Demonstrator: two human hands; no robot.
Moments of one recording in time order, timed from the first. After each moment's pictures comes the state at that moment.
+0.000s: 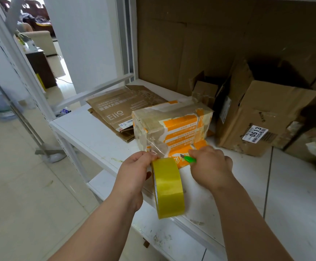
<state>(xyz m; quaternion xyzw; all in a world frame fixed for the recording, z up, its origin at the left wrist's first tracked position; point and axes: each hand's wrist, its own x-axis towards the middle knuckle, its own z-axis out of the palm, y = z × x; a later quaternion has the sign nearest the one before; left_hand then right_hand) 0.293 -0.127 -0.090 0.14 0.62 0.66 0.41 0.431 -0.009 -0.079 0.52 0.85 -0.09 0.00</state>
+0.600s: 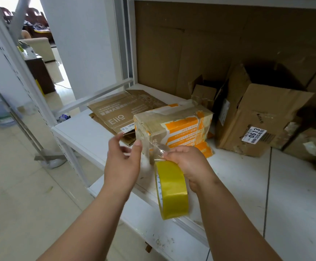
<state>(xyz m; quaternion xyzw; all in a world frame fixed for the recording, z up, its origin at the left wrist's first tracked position) 0.263 -0.133 -0.080 0.26 0.75 0.59 0.14 0.388 -0.044 -0.058 0.46 0.61 -0.59 -0.24</state>
